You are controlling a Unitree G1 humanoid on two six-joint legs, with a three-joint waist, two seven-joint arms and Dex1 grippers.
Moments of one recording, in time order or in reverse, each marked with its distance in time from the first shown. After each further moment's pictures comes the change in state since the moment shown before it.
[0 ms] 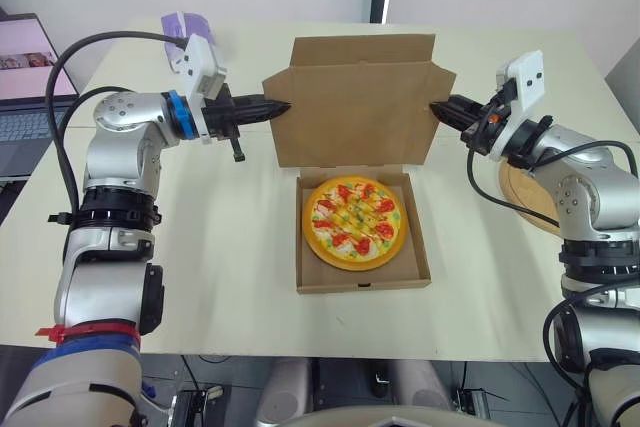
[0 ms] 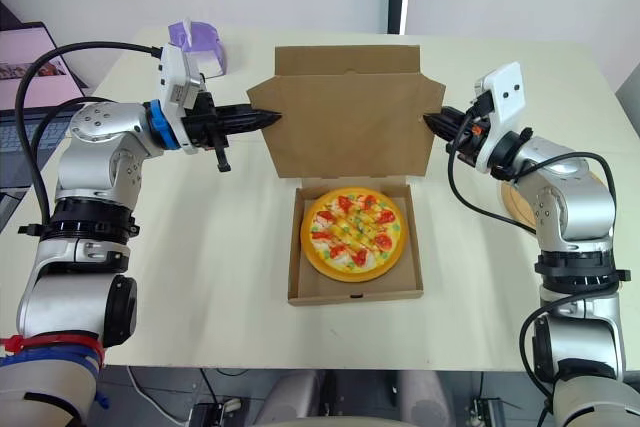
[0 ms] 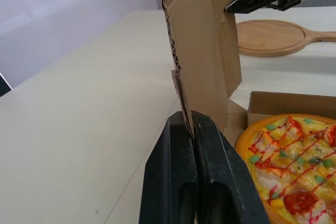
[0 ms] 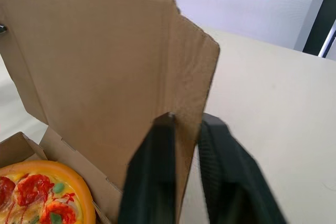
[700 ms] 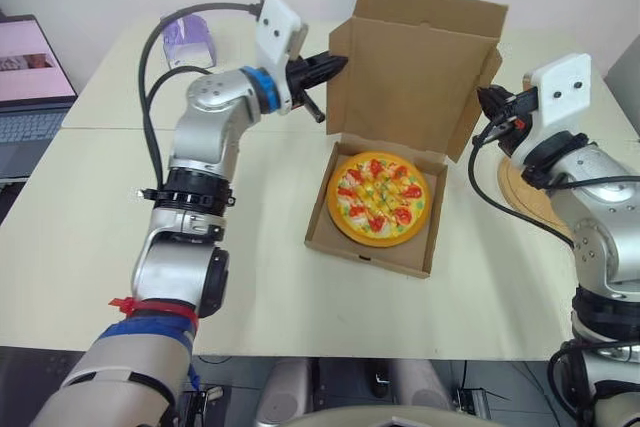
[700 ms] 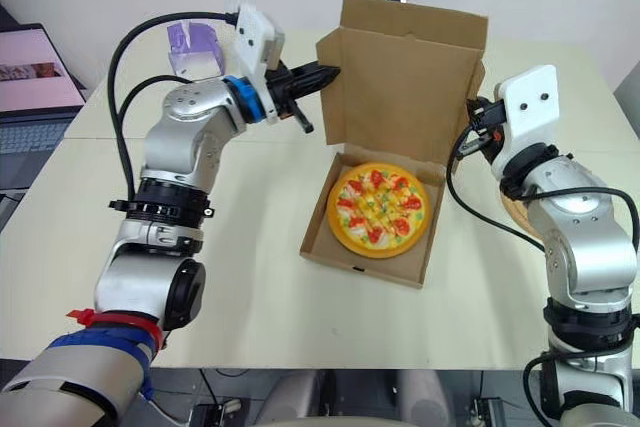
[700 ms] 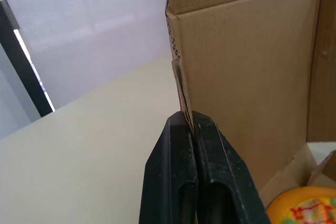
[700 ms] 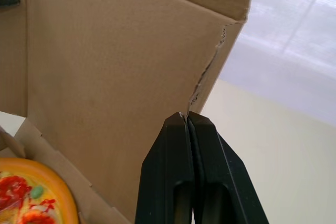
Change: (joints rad) left arm -0.097 -0.327 -0.010 -0.138 0.119 0.189 0.490; right arm 0.206 0.046 -0.048 -0.509 -0.151 0.184 -0.444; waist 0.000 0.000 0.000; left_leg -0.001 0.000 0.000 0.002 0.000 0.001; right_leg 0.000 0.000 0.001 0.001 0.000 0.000
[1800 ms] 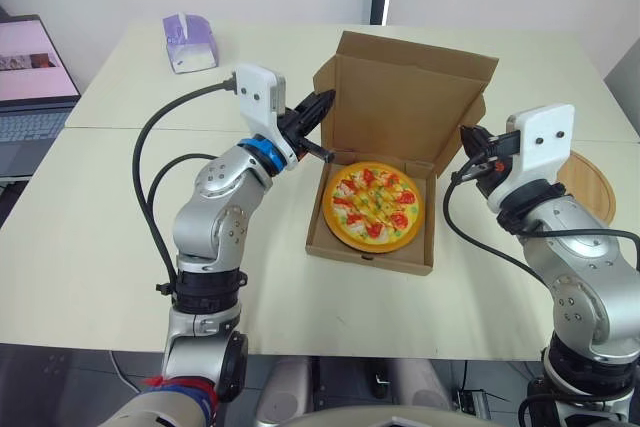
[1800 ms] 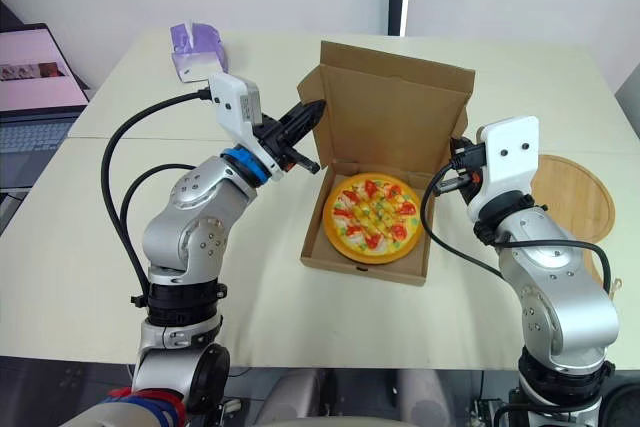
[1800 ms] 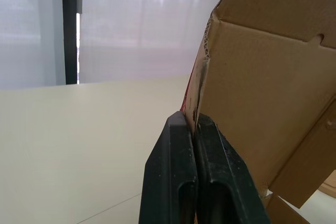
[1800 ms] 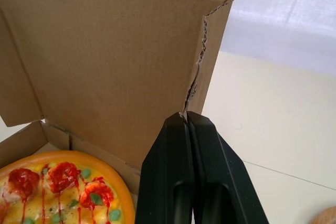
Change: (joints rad) left arm 0.479 -0.154 0.082 -0.681 -0.157 0.254 0.345; right arm 0.143 0.168 0.007 -0.256 0.045 0.167 -0.106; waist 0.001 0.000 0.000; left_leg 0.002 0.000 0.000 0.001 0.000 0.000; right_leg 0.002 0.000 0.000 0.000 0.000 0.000
